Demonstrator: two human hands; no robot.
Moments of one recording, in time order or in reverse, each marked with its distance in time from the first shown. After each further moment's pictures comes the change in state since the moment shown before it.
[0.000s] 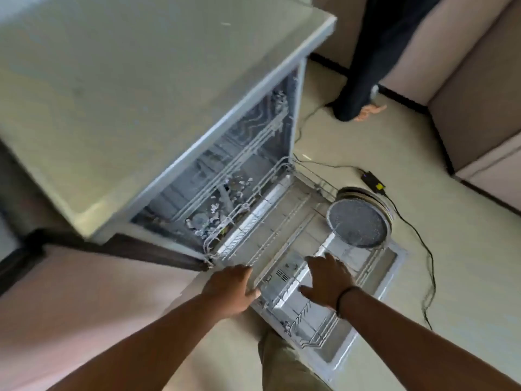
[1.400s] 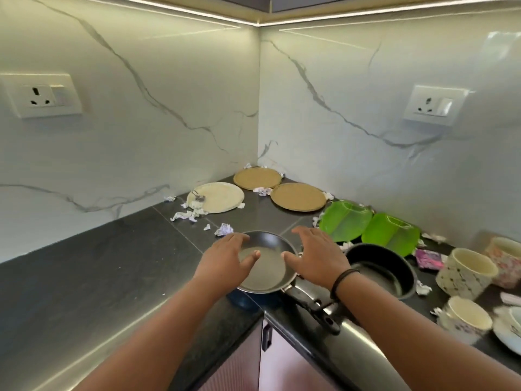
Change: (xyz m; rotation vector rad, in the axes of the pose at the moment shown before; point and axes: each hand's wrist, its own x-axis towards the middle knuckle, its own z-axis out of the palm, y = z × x) left_hand -0.686 -0.379 -0.001 -0.516 1.195 -1.485; right_hand -0.230 -0.896 -0.045 -0.293 0.178 -1.585
